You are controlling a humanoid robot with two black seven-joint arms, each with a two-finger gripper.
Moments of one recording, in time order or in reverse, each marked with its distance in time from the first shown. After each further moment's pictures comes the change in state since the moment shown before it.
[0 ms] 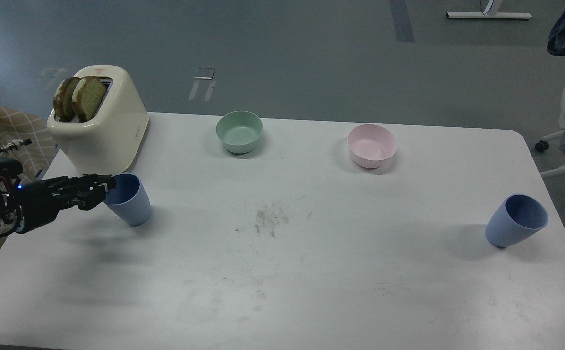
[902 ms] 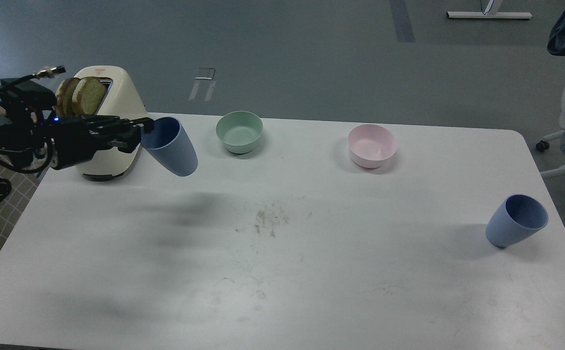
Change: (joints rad) left arm -0.367 -0.062 0.095 -0.182 0.078 -0.182 0.024; right arm -0.034 -0.042 0.055 0.000 0.000 0.000 0.000
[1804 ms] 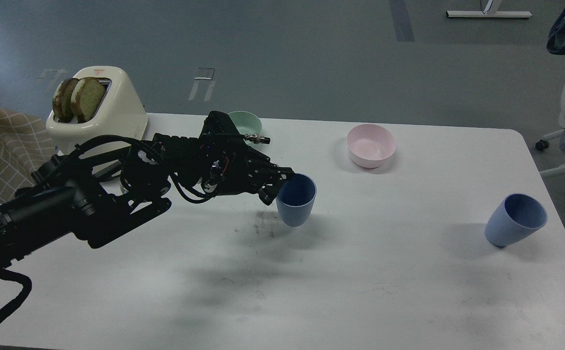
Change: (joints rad) left arm -0.253 -0.440 0.383 0.077 0.235 -0.011 0.111; right arm -0.101 -0.043 0.100 0.015 0.000 0.000 -0.002
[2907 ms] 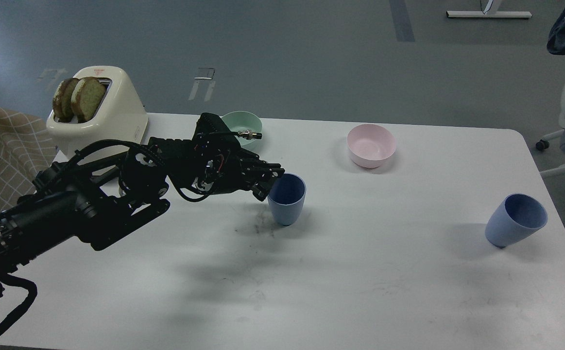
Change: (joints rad) left arm 0.037 -0.006 -0.065 0.046 0.000 0.004 0.023; right arm -0.023 0.001 -0.003 0.019 0.000 0.000 -0.001
